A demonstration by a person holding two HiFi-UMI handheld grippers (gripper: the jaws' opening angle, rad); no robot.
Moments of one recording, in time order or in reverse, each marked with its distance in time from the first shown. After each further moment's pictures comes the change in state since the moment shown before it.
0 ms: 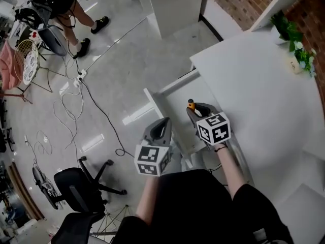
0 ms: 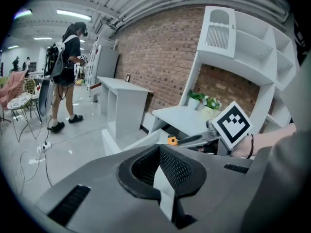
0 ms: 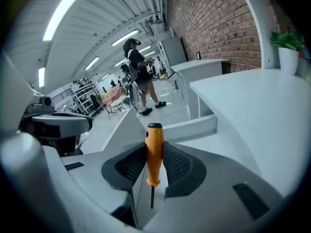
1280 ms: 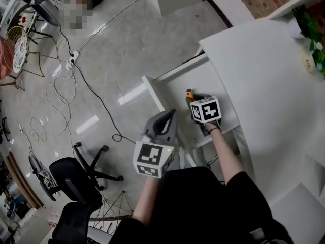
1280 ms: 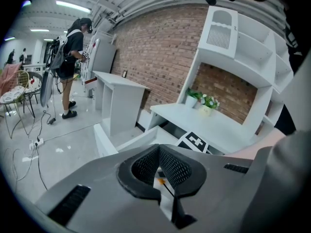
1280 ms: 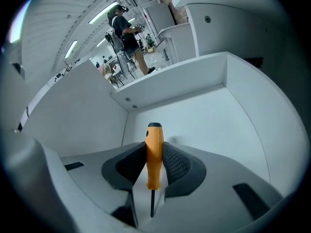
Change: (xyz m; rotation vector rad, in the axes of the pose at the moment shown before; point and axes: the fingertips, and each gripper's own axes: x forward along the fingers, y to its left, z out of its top) left arm 0.022 0.003 -0.006 -0.012 0.021 -0.068; right arm 0.104 -0.041 -0.098 0.125 0.313 -0.062
